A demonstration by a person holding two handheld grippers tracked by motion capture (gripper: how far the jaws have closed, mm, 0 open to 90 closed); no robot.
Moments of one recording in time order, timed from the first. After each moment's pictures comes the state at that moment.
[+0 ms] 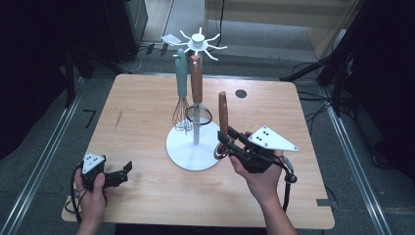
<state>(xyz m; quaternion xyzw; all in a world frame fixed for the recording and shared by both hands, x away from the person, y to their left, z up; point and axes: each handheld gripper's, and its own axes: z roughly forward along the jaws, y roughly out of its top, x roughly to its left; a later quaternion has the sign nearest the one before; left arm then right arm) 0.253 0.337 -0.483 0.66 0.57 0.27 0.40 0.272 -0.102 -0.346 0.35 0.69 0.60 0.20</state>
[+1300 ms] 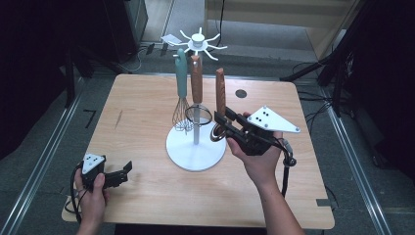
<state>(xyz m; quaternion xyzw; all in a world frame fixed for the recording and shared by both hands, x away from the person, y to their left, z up) 0.253 0.337 -0.483 0.66 0.57 0.27 0.40 0.293 -0.093 -0.309 0.33 0.68 0.62 0.22</state>
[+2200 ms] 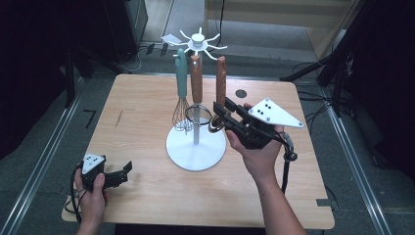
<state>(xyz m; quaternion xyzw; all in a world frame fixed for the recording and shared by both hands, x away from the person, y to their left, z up) 0.252 0.337 -0.483 0.66 0.57 0.27 0.40 0.295 -0.090 -0.287 0.32 0.66 0.64 0.24</state>
